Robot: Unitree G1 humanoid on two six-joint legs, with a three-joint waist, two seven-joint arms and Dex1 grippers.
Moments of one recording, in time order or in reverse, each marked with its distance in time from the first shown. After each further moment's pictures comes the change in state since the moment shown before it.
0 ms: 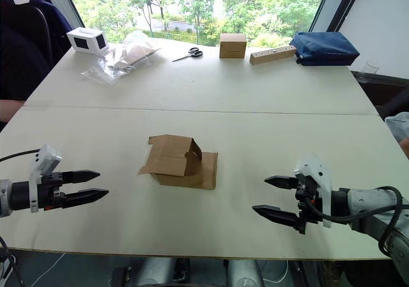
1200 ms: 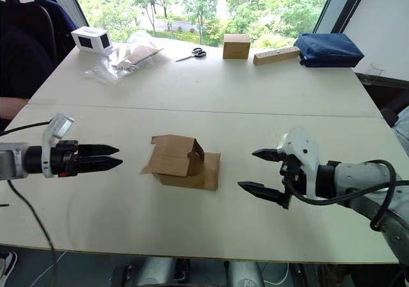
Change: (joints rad) left arm -0.492 -0.019 -0.189 0.134 -0.158 0.426 -0.017; right arm -0.234 -0.031 0.080 -0.118 0.043 0.083 -0.183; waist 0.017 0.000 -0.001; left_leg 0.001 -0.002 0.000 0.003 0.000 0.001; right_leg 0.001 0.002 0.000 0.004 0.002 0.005
